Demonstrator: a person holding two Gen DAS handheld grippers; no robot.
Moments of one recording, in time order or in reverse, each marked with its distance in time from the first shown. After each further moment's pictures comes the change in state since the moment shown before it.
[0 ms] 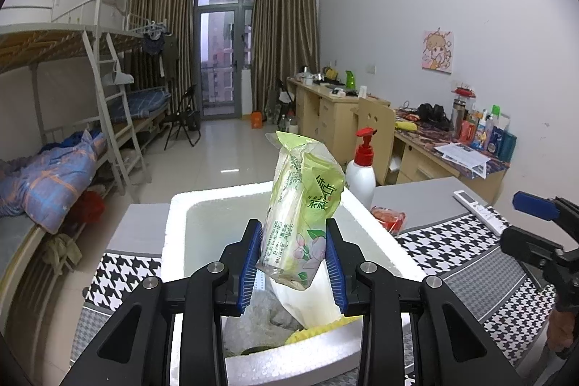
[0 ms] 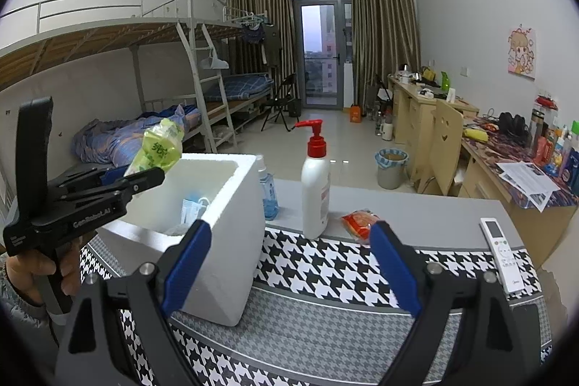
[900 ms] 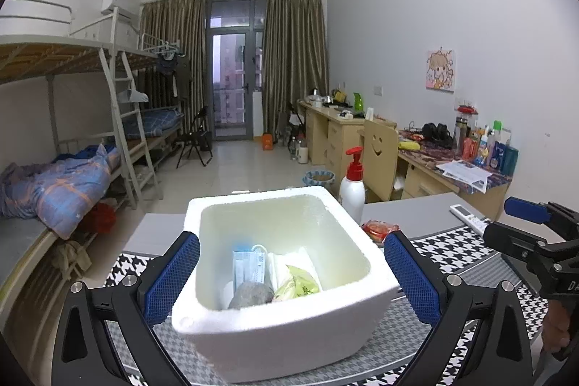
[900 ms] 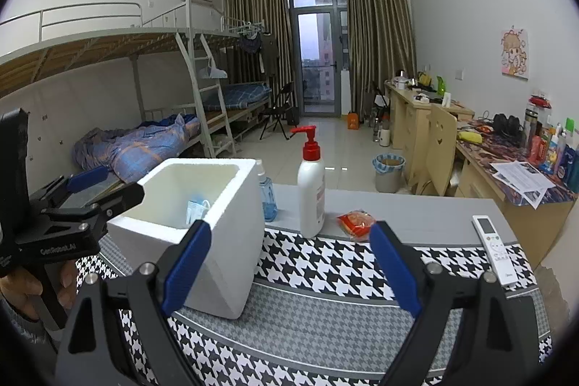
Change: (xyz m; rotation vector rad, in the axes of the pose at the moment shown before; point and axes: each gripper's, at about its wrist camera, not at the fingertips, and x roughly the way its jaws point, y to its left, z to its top) left arm -0.048 -0.018 -0.012 -0.011 -0.107 0.043; right arm -0.030 0.000 -0.009 0.013 -0.043 -0.001
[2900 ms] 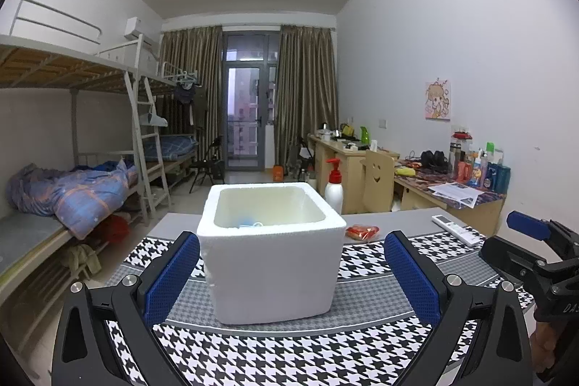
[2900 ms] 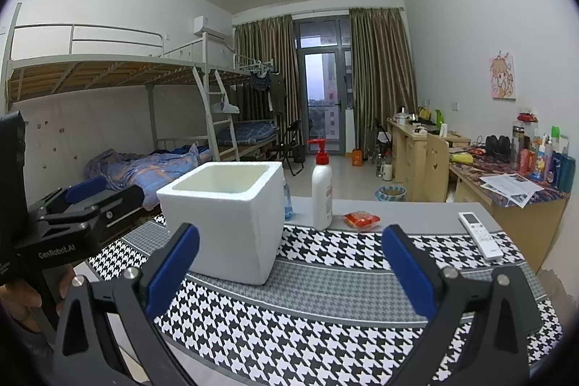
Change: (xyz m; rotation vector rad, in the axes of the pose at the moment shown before) left arm -0.099 -0.029 -0.057 -0.024 -0.159 0.052; right arm -0.084 0.025 -0.072 -0.012 -0.172 0.019
